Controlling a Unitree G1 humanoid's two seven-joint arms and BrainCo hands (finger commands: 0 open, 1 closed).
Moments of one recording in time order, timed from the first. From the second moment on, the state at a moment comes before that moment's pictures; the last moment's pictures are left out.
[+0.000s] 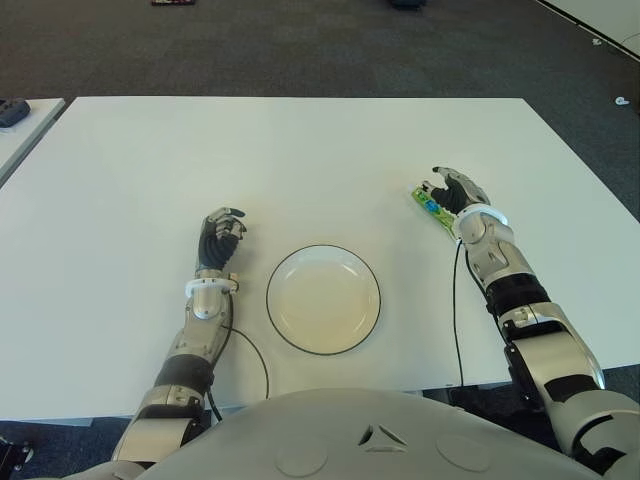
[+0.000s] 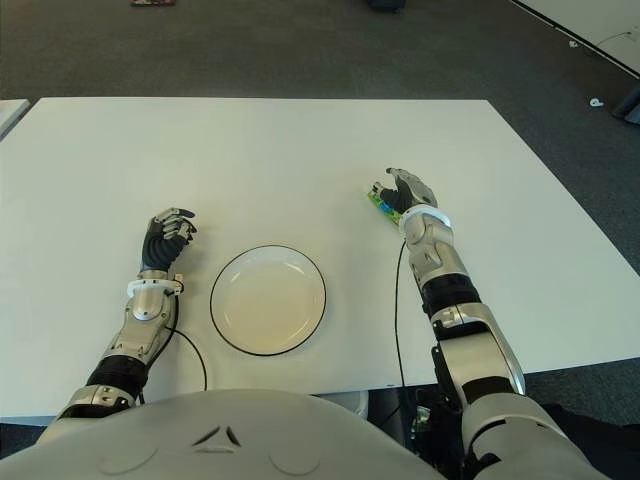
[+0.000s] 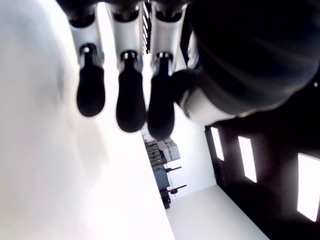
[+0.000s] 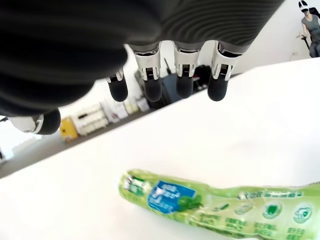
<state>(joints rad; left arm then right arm) -0.01 0.12 0.03 0.61 0.17 -0.54 0.26 -0.48 -0.47 0.26 0.65 -0.66 0.17 0.01</state>
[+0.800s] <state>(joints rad) -0.02 0.11 0.06 0.65 0.12 -0.61 0.21 -0.65 -0.46 0.42 1.00 -0.68 0.17 0.07</state>
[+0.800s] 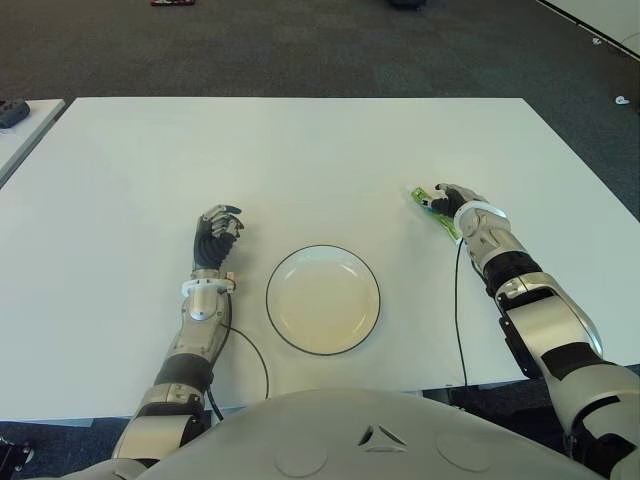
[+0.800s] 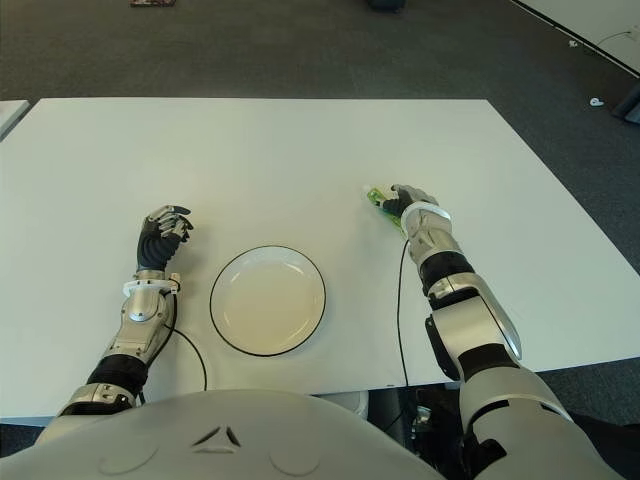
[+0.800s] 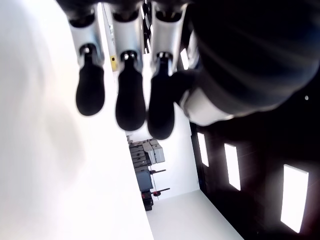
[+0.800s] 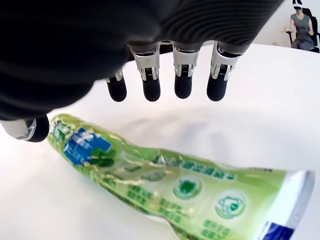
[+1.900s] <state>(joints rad) -0.02 0.11 0.08 0.67 0.06 -0.65 0.18 -0.74 -0.42 0.56 1.22 -0.72 0.09 0.04</state>
